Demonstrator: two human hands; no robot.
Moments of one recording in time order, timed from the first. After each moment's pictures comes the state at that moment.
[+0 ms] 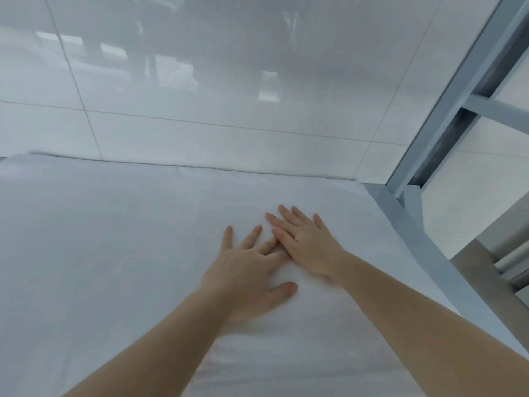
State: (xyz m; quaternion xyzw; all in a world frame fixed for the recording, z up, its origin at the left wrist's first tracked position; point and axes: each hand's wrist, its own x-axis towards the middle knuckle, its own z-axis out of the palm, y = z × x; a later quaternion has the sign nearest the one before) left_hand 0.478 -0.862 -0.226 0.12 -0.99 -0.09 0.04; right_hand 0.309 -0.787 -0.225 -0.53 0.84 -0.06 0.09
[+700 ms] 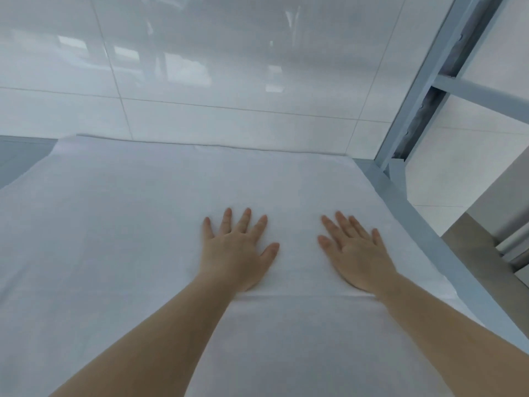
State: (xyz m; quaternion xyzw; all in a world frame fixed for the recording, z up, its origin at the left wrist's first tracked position) left_hand 0.541 -0.804 -0.233 0.32 -0.94 -0.07 0.03; right_hand 0.367 -0.642 -0.219 -0.40 0.91 0.00 0.08
